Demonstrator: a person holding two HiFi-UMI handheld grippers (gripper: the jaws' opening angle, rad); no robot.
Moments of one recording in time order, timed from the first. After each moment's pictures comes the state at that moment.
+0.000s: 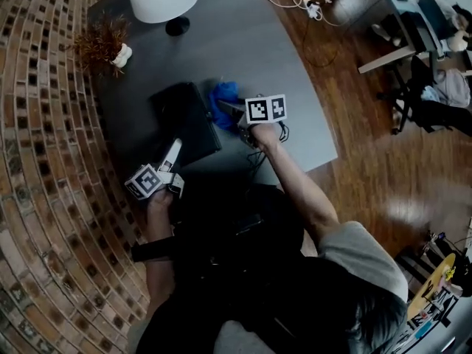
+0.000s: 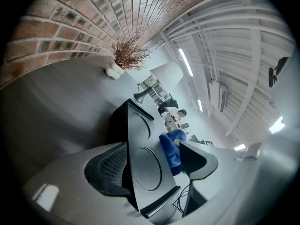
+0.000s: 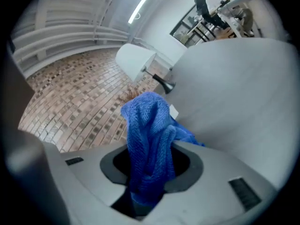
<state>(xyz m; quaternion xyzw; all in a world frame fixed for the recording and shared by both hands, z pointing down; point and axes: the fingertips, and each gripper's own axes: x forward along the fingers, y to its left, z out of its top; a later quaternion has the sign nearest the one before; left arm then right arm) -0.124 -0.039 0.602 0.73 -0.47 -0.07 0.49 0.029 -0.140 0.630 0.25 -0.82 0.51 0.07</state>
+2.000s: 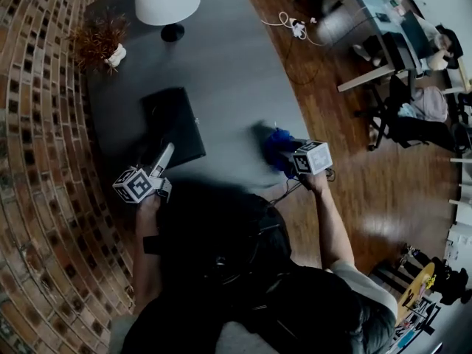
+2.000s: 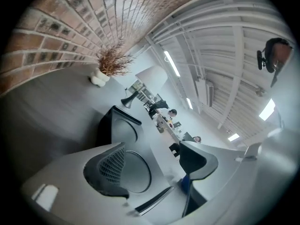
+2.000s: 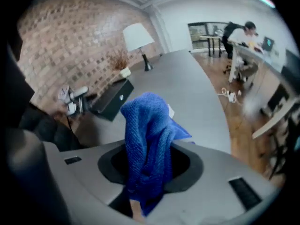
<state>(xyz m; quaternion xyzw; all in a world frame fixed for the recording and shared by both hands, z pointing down) -0.108 -0.029 0.580 0.78 -0.46 -0.08 0.43 0.261 -0.003 0.635 0.33 -0.79 0.35 0.39</state>
